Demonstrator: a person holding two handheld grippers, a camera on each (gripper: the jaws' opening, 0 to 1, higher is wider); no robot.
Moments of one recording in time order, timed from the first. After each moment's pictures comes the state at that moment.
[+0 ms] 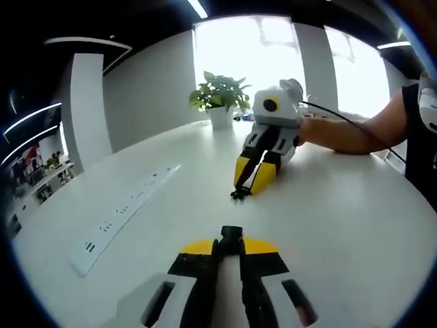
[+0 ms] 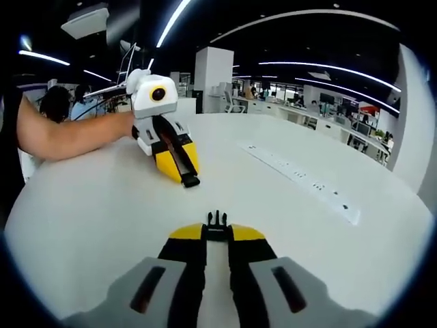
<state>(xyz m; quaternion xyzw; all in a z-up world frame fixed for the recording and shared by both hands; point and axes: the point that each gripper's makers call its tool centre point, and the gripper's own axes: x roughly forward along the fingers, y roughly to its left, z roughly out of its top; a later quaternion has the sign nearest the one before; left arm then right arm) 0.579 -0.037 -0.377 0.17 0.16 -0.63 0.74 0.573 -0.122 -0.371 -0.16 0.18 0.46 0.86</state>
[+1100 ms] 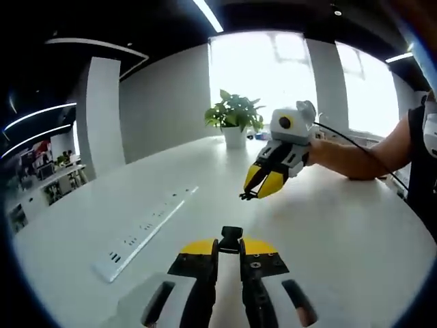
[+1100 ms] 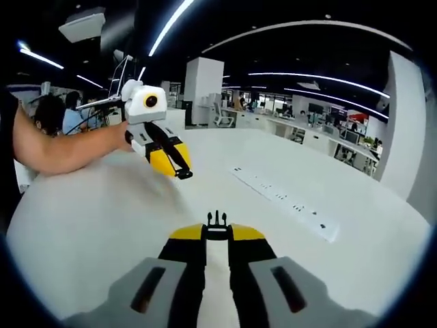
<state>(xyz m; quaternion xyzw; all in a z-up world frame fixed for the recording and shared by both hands) 0.588 -0.025 -0.326 0.12 0.14 -0.61 0.77 0.581 -0.129 -0.326 -0.15 0.14 0.43 0.88</state>
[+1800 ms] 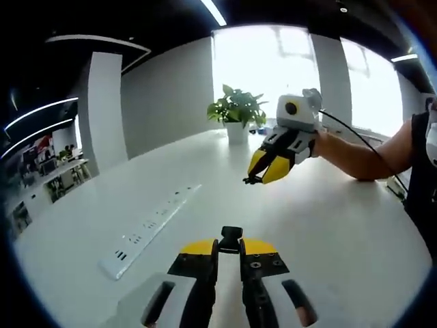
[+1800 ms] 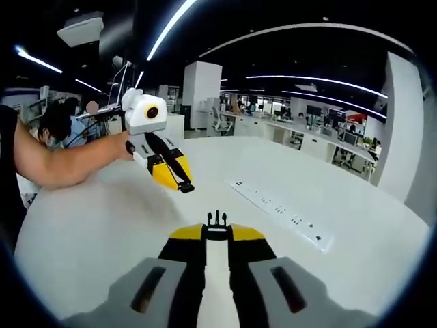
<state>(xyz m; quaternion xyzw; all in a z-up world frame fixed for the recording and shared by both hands) 0.581 -0.020 -0.315 0.13 0.17 -0.60 0.77 0.570 -0.121 -0.291 -0.14 0.13 0.43 0.88</state>
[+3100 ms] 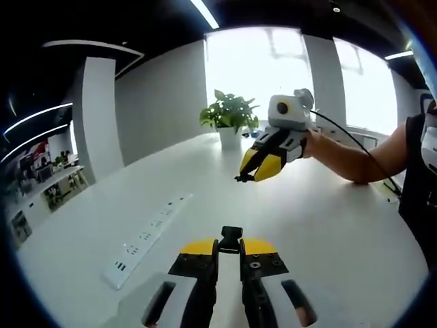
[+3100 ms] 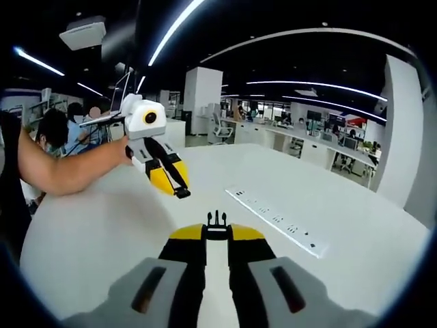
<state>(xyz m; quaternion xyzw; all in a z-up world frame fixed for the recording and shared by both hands) 0.568 -0.025 -0.296 0.14 0.16 -0.61 0.76 0.565 -0.124 -0.271 -0.14 0.12 0.43 0.88</state>
